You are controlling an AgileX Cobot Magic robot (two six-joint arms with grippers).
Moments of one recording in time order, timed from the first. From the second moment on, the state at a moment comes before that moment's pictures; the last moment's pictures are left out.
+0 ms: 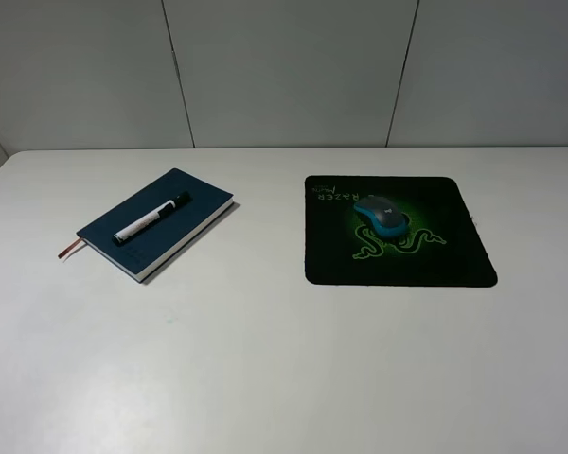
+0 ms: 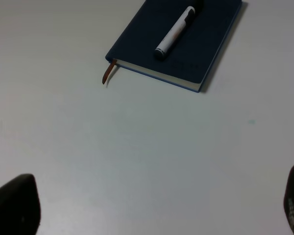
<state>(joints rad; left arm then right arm) -0.04 -0.01 -0.49 -0.07 1.06 0.16 0.28 0.31 -0.58 0.06 1.06 0.06</state>
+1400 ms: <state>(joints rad) -0.04 -0.01 -0.49 -0.07 1.06 0.16 -0.02 0.00 -0.49 0.00 1.03 0.04</state>
